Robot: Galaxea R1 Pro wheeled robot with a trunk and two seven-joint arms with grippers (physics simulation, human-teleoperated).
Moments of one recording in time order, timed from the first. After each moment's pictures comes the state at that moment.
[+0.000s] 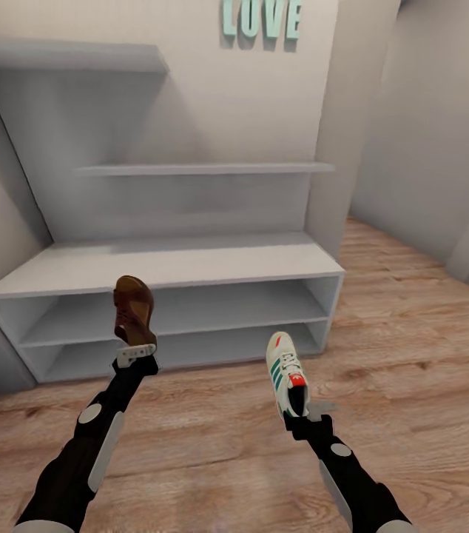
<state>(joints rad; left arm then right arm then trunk) -0.42 0.00 0.05 -1.18 0.17 0.03 -0.11 -0.46 0.03 0.08 -0.67 -0.01 0.03 0.00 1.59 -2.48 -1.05</state>
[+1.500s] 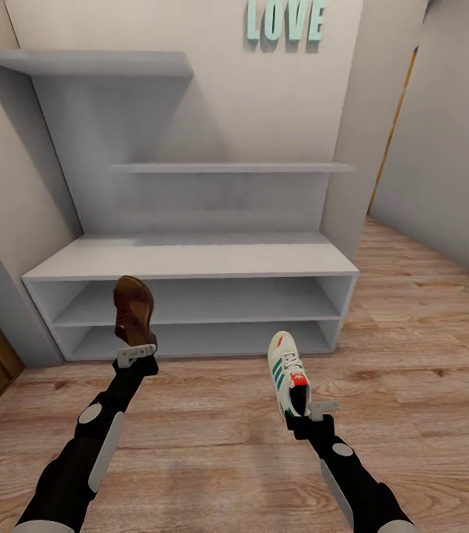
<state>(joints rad) -0.42 0.00 0.05 -1.18 0.18 0.03 -0.11 -0.46 0.03 0.07 -0.67 -0.02 0.03 0.00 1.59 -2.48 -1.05</state>
